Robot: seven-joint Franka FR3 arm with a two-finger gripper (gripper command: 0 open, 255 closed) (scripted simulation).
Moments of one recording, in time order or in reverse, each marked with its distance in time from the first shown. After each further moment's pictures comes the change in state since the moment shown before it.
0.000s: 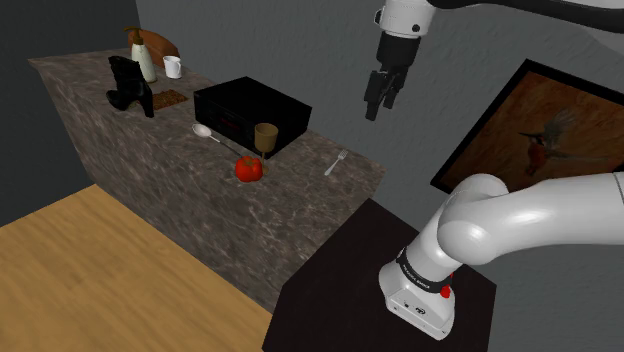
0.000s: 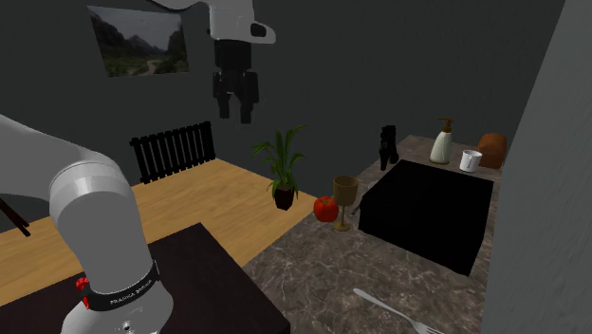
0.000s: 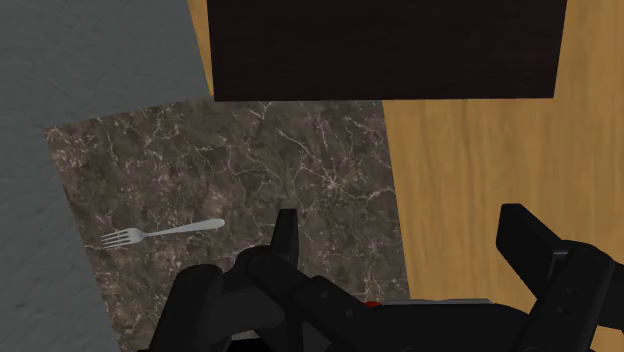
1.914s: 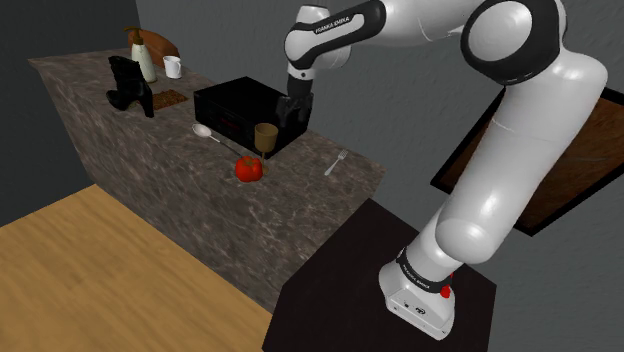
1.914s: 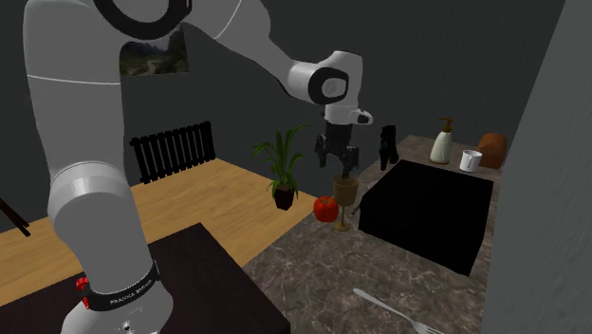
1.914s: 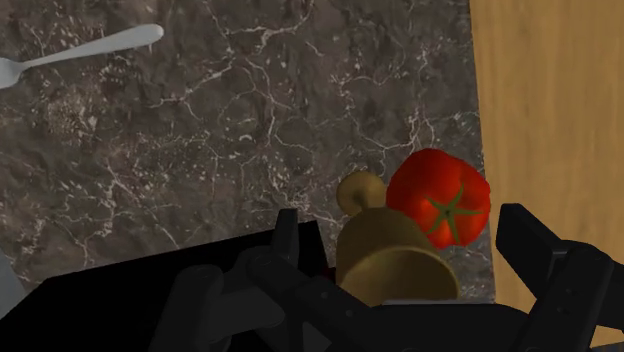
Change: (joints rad) arm -0.034 0.929 -0.111 0.363 0.118 0.647 -0.132
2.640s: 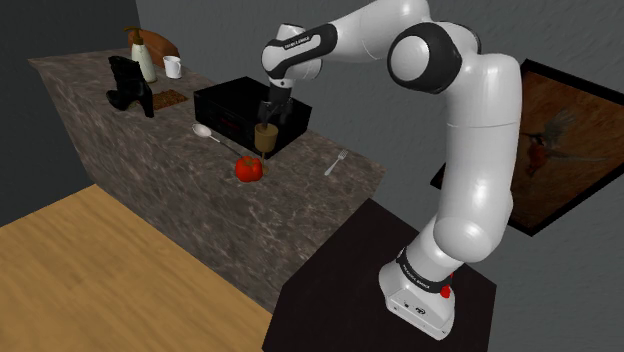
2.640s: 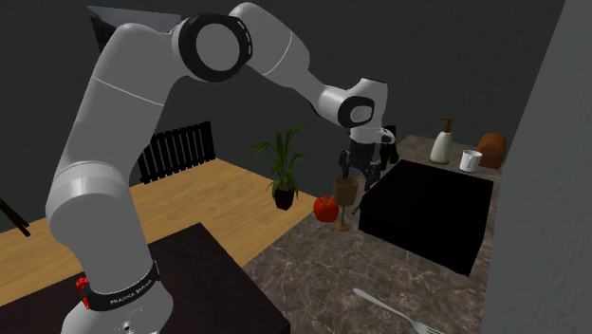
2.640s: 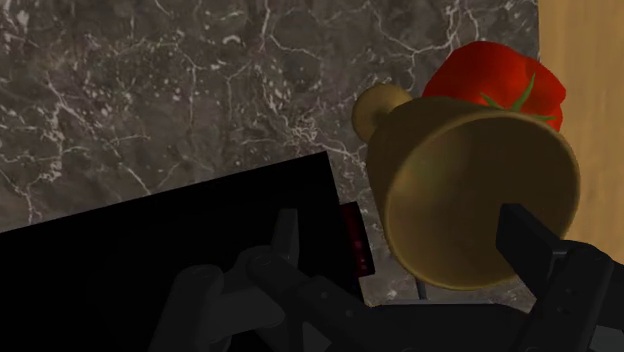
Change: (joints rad) arm -0.042 0.361 0.015 0.349 0.078 0.033 -0.048
